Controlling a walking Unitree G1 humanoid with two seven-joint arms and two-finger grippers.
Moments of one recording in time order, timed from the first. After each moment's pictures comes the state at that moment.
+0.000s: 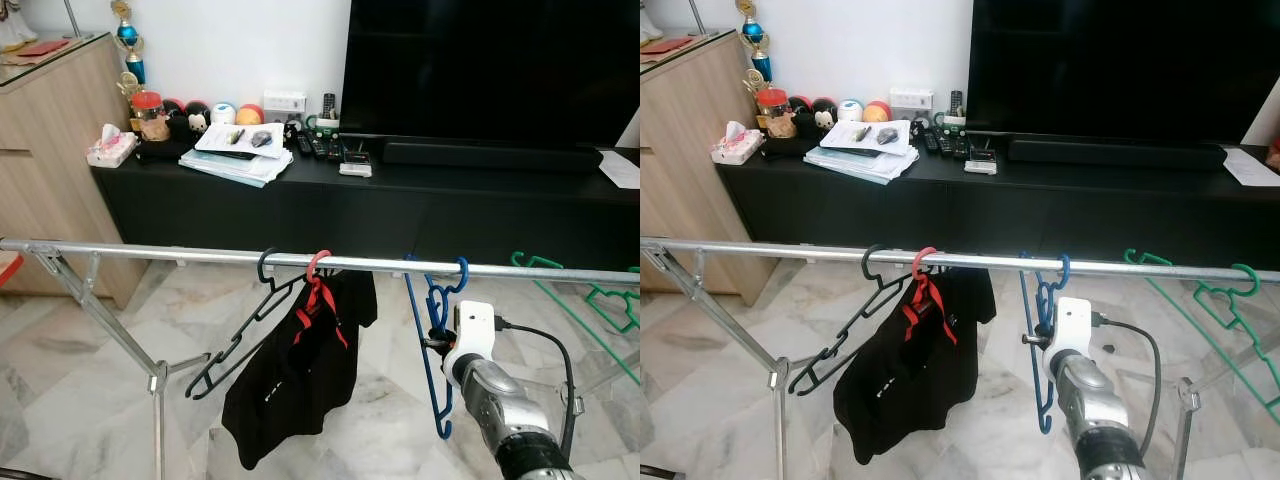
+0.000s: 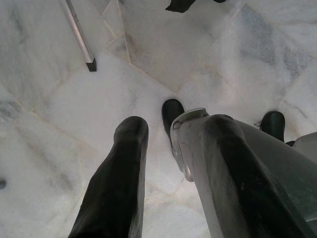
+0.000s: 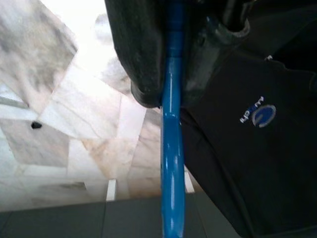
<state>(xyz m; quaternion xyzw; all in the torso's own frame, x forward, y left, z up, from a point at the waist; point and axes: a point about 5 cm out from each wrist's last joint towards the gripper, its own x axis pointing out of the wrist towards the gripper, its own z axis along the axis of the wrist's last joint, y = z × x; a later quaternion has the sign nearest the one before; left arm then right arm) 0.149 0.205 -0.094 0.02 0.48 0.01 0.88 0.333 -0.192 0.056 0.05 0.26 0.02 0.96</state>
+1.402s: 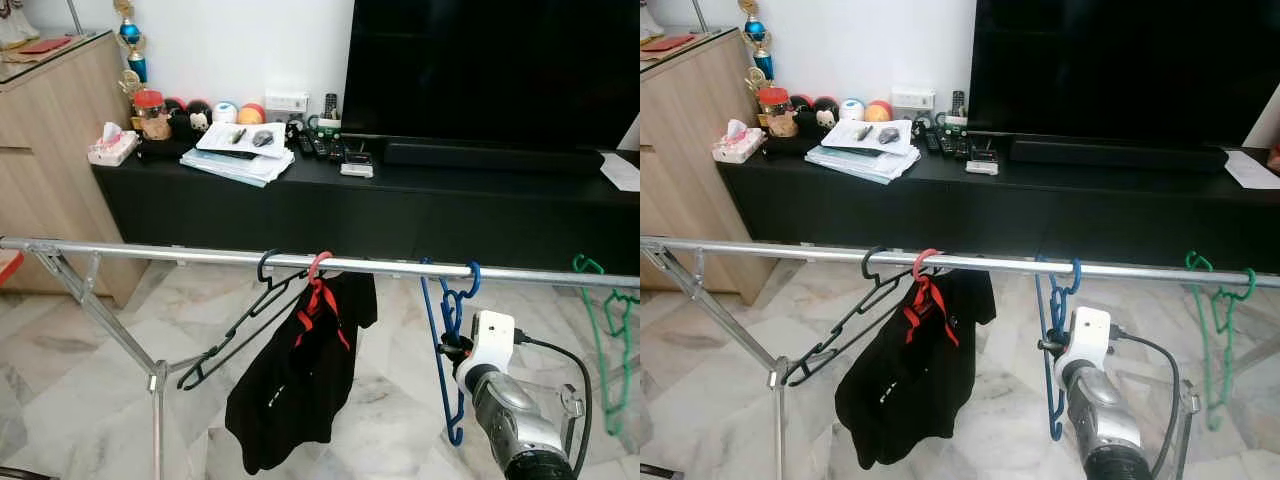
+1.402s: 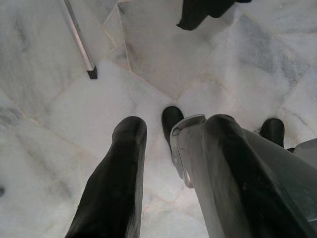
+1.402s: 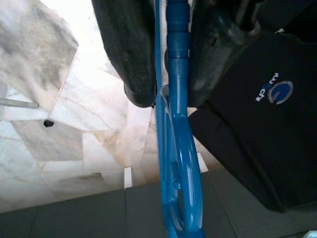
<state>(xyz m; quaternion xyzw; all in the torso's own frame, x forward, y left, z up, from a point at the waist) 0.143 0.204 -0.095 0.02 0.46 0.01 0.89 0.325 -0.208 0.048 0.09 0.22 -0.04 0.97</state>
